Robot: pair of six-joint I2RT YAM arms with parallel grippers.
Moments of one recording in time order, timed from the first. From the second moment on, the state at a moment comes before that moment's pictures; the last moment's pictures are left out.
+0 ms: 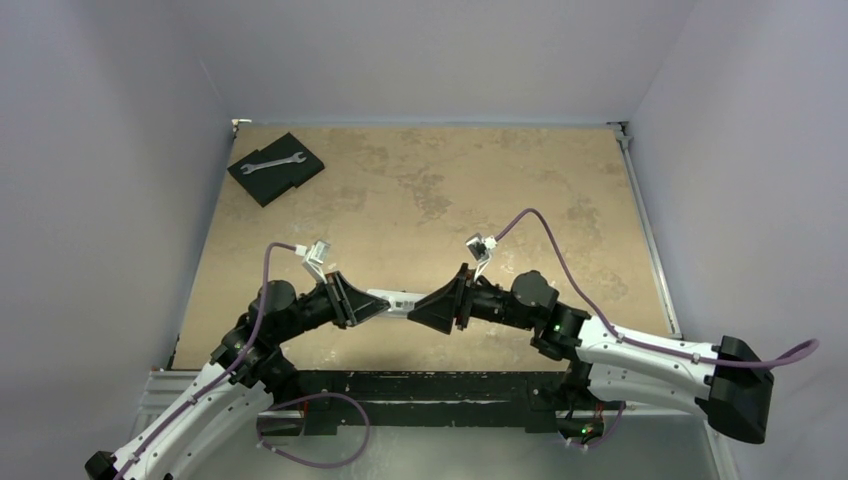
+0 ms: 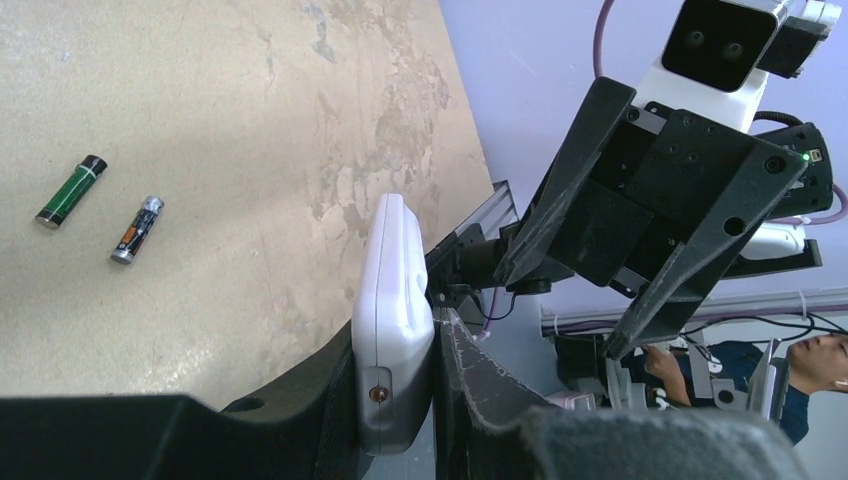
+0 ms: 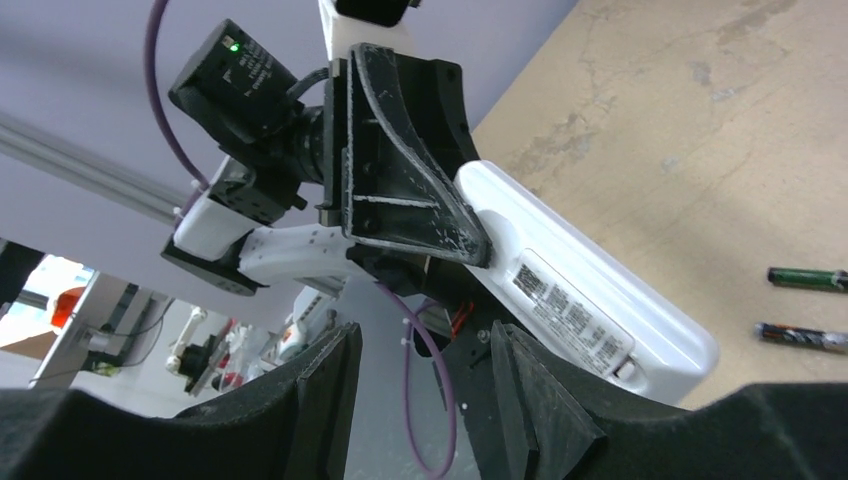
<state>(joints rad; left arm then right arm) -0.65 0.35 0.35 -0.19 0.34 -1.00 1.05 0.92 0.44 0.48 -0.23 0.87</state>
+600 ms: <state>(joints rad) -0.65 0.35 0.35 -0.21 0.33 -1.00 1.05 0.88 0.44 0.28 -0.13 0.86</state>
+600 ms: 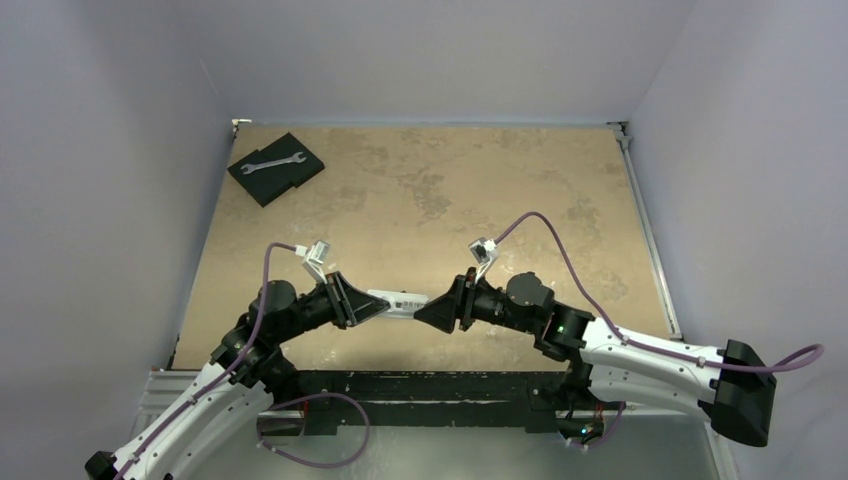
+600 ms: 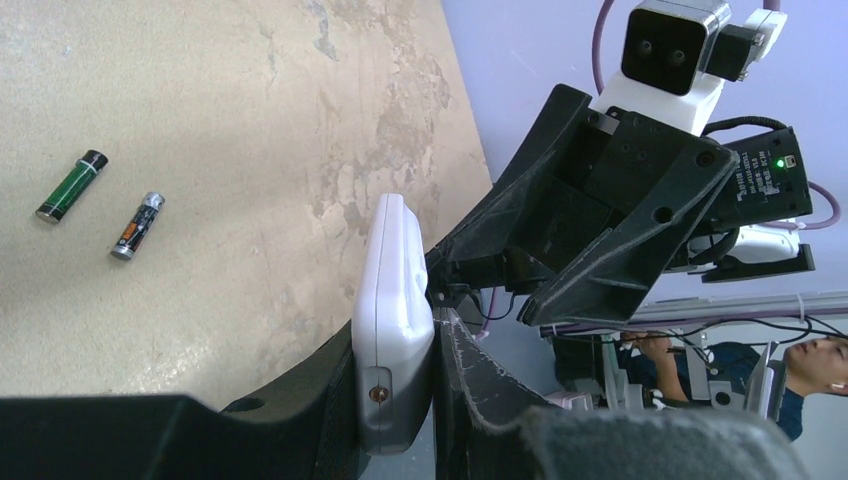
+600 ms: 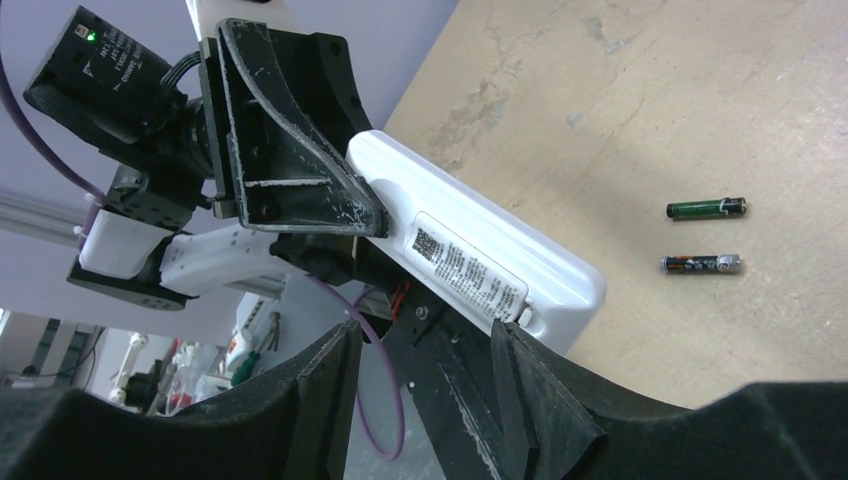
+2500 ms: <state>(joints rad) -0.64 0.36 0.31 -0.15 0.34 -1.05 1.07 0.97 0.44 0.35 -0.07 0.88</state>
